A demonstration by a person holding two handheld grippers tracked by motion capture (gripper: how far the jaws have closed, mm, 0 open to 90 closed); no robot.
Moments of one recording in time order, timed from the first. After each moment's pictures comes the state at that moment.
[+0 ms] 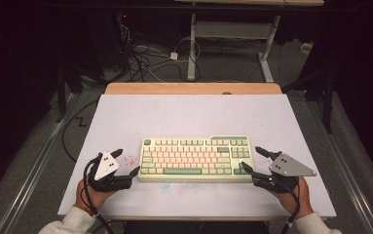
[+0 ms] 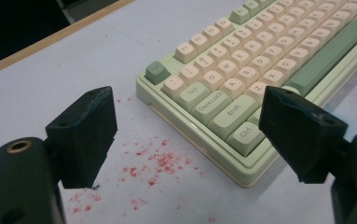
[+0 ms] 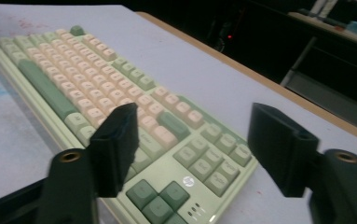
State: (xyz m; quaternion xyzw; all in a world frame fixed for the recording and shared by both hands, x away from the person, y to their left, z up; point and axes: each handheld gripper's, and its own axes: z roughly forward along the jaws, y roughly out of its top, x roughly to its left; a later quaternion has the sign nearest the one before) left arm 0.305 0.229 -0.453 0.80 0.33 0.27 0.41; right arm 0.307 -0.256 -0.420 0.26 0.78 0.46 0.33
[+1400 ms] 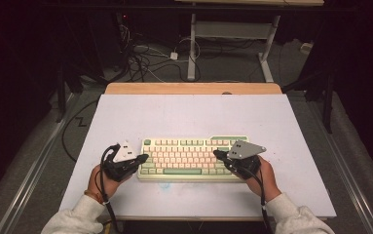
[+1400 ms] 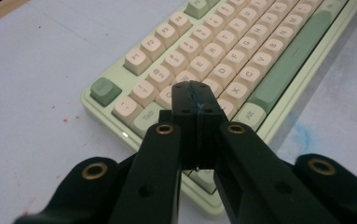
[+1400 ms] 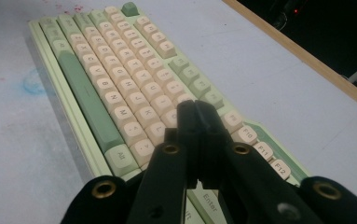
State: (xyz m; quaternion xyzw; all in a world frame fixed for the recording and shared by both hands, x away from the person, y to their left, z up) left arm 0.337 0.192 -0.435 0.86 0.29 0.19 0.37; right arm 0.349 -0.177 -0.421 0.20 0.85 0.41 0.25
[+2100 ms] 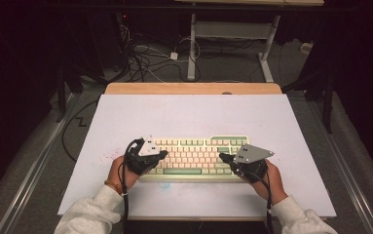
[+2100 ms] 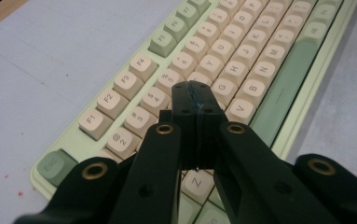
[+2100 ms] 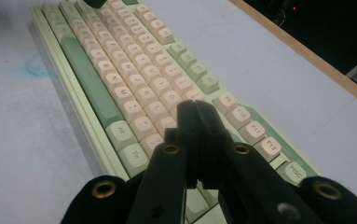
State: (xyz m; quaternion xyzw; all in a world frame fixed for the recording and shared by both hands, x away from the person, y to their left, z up) left arm 0.361 0.142 -0.435 0.88 0.24 0.18 0.36; right arm 0.341 -0.192 -0.422 0.20 0.86 0.41 0.25
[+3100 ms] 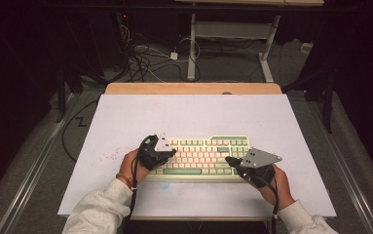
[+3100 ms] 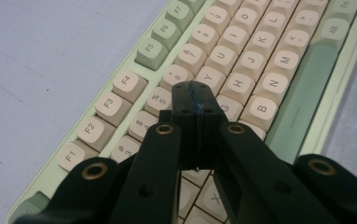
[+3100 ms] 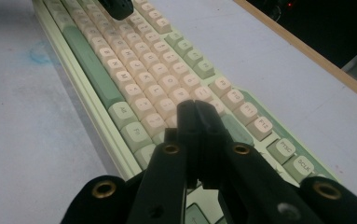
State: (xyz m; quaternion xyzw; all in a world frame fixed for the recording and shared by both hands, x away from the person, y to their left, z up) left arm 0.380 0.114 -0.440 0.90 0.23 0.17 0.32; right arm 0.328 -0.208 -0.422 0.21 0.86 0.40 0.25
